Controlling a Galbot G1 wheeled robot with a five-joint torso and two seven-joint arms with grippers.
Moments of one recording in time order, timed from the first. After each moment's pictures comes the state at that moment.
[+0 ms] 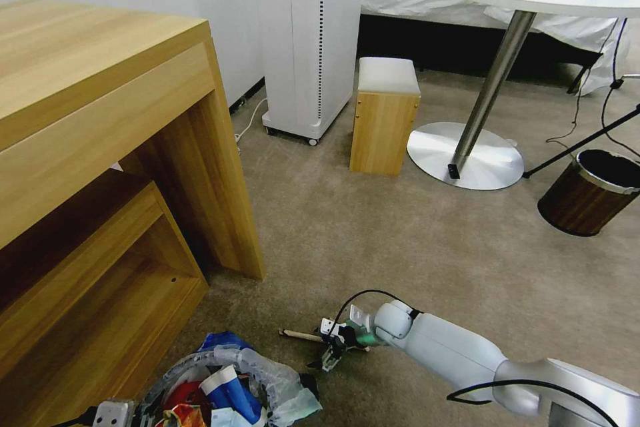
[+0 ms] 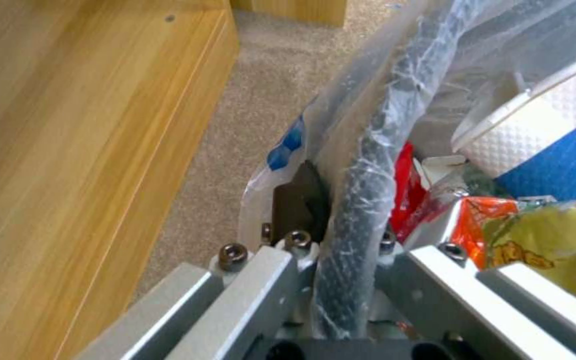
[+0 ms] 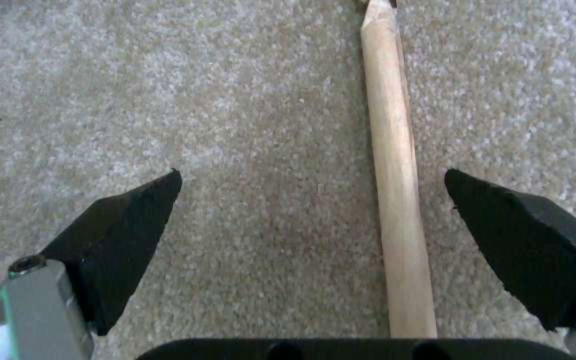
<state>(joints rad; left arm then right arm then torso) 2.44 -0.99 -0.86 -2.43 -0.56 0.20 -0.18 -0.52 1.19 -0.73 0.93 0.36 -0.06 -0.63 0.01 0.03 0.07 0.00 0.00</state>
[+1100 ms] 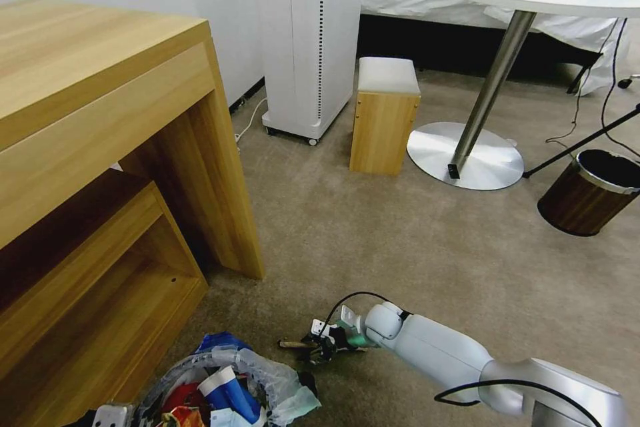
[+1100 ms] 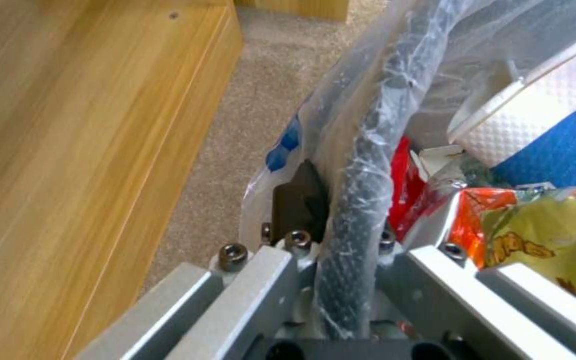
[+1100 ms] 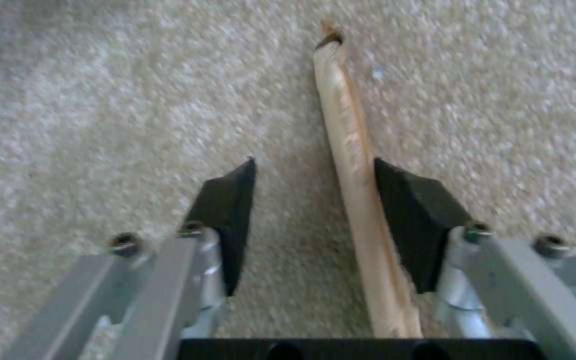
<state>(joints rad) 2.47 -1.01 -0.86 -2.43 -0.53 0.19 -0.18 -0.52 1.23 -0.73 0.91 0.39 -0.06 -0.65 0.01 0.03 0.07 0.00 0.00</state>
